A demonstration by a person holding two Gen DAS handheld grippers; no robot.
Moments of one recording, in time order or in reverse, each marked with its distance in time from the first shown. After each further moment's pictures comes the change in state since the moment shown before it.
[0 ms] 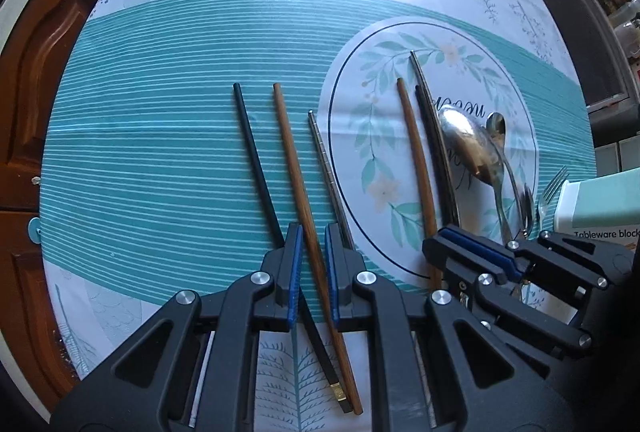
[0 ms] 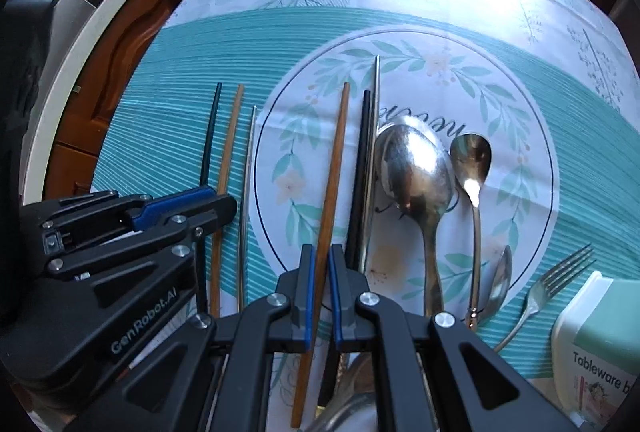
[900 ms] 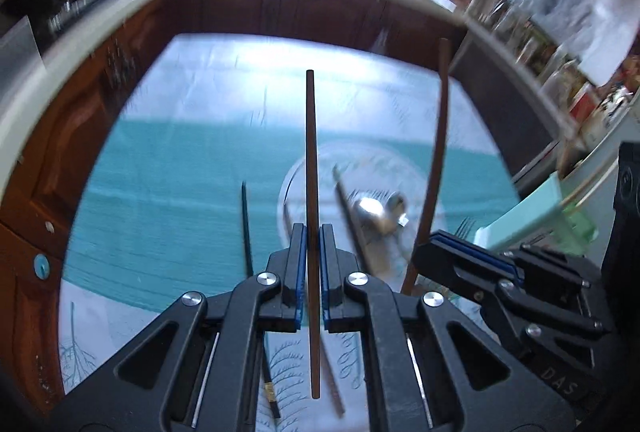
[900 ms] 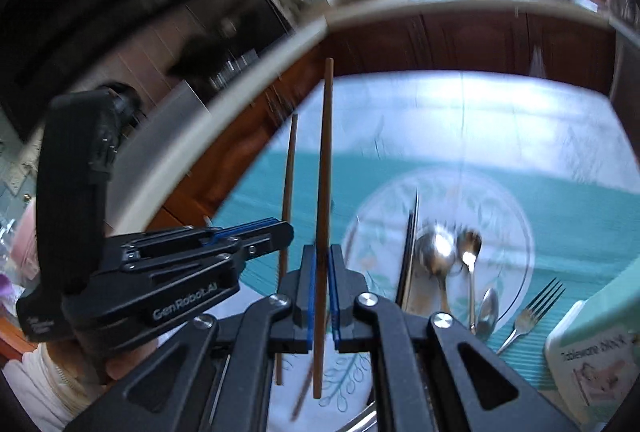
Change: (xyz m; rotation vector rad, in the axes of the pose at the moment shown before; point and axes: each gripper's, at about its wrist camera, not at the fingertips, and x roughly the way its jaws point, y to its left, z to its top) left arm -0.125 0.000 -0.056 0.040 -0.514 -0.128; right arm -0.105 0.013 -0.066 -0.086 -0.560 0.228
